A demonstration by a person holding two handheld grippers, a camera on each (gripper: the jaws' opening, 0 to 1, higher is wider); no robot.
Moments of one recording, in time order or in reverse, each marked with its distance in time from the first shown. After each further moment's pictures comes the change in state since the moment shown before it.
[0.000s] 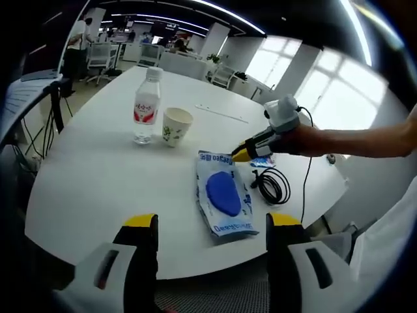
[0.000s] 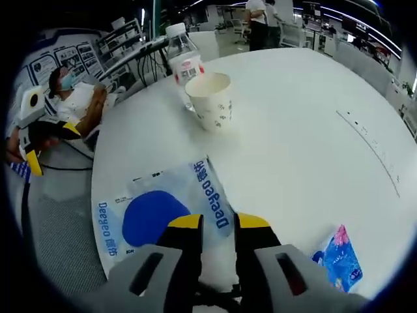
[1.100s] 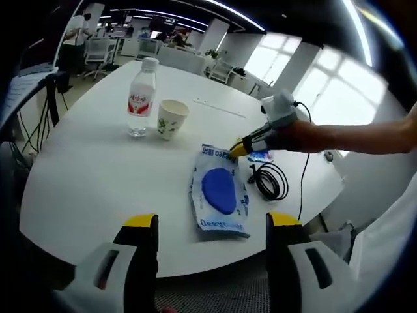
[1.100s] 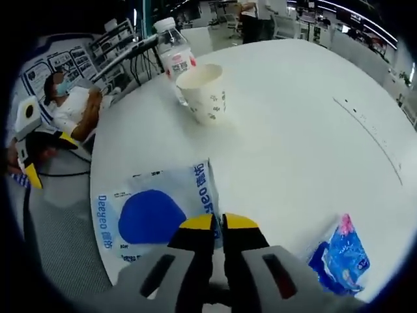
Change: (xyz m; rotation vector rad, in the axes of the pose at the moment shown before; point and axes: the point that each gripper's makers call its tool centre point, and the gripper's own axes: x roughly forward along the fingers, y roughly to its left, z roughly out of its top) left arm 0.012 -0.007 -0.009 -0.014 0.028 -0.023; right arm -0.011 0.001 -0.017 0.101 0.004 -0.006
